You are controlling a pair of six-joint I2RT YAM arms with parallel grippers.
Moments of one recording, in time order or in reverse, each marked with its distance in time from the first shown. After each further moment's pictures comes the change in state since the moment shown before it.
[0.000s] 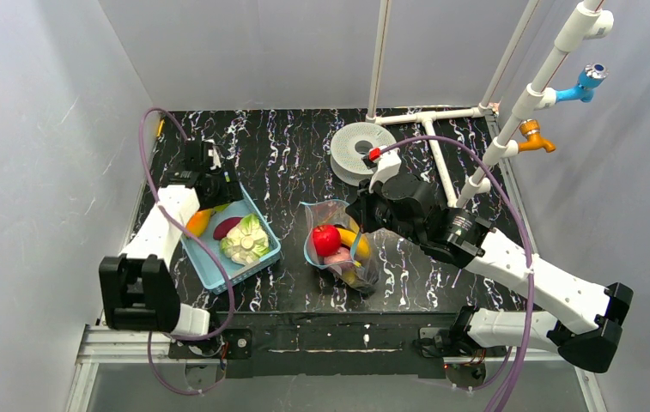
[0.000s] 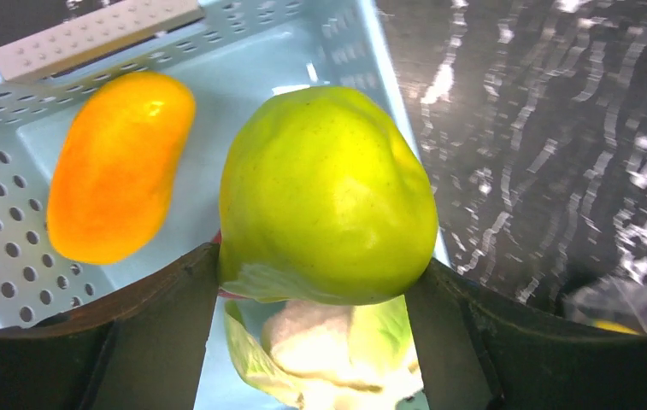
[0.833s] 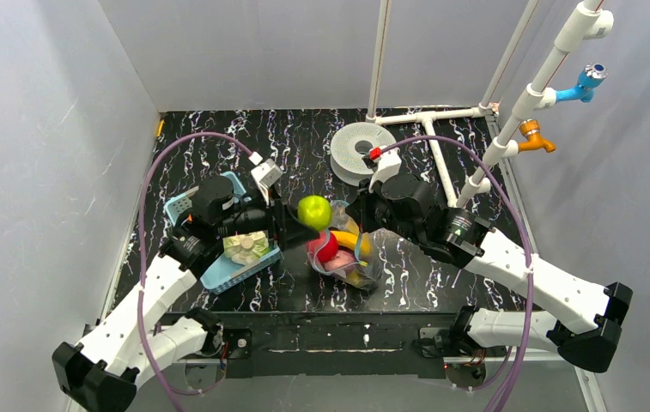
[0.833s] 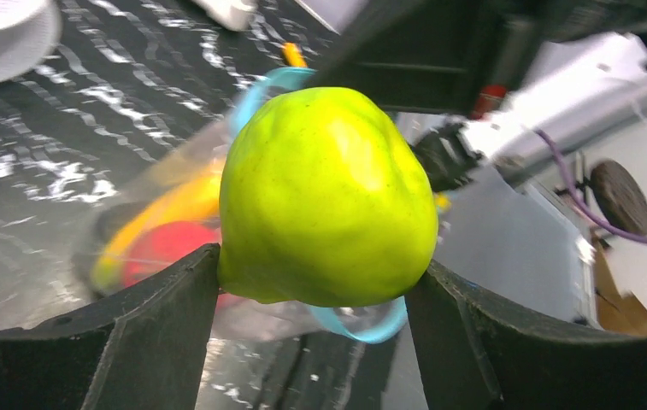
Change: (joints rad) left arm -0.435 -0.517 -0.262 0.460 0.754 -0.059; right arm 0.000 0.002 0.000 0.001 0.002 0.015
